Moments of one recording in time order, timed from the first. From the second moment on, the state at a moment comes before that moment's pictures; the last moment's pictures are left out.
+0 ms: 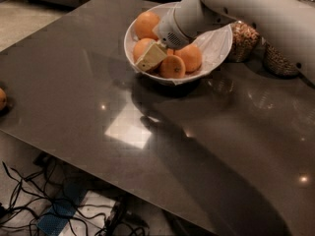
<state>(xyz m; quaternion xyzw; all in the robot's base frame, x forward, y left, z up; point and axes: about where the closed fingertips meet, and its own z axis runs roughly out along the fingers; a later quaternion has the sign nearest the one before) 0.656 0.008 0.922 -0.55 0.73 0.12 0.39</state>
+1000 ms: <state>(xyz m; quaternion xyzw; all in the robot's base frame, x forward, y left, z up) 0.661 0.006 0.913 -0.54 0.75 0.13 0.37</state>
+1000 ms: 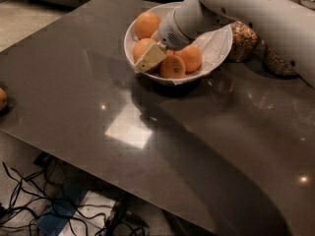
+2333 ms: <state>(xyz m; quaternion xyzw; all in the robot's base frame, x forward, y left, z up) 0.661 0.007 0.913 -0.54 0.75 0.13 0.37</state>
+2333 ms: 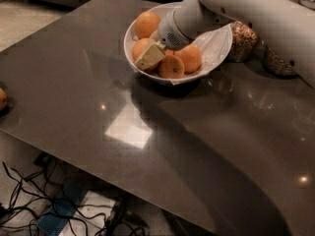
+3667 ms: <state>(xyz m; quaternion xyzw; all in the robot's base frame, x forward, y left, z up) 0.660 -0.038 0.990 -0.51 0.73 0.14 0.44</state>
